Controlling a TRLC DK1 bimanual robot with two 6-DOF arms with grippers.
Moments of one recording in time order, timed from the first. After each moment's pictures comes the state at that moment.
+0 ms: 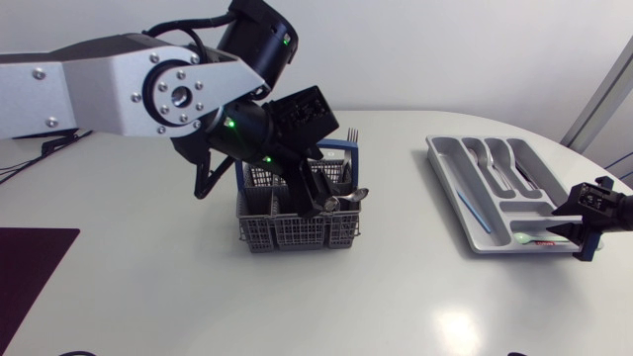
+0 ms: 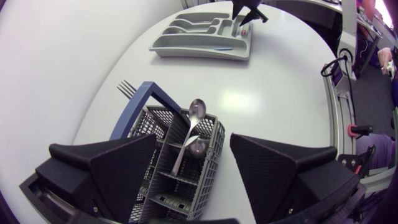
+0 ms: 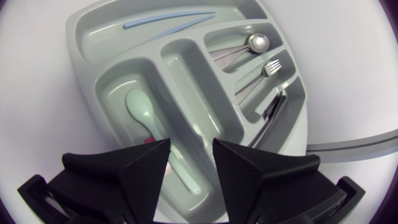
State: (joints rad) left arm -0.70 1.63 1.33 -0.53 0.16 0.58; right arm -0.70 1.88 1.07 -0.32 -0.42 -1.65
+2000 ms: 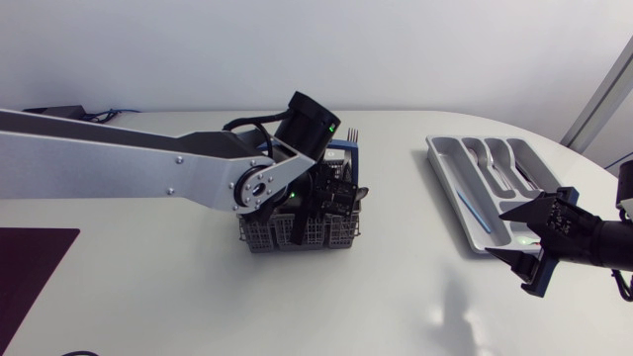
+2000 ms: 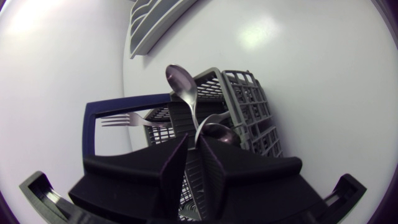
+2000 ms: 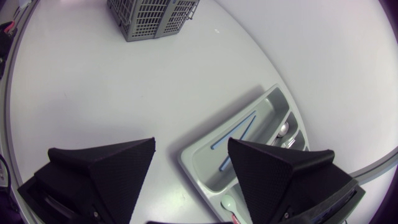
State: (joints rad) left arm -0.78 1.81 1.19 -0.17 -0.15 1.26; right arm -0.39 1.19 0.56 -0.34 -0.54 -1.31
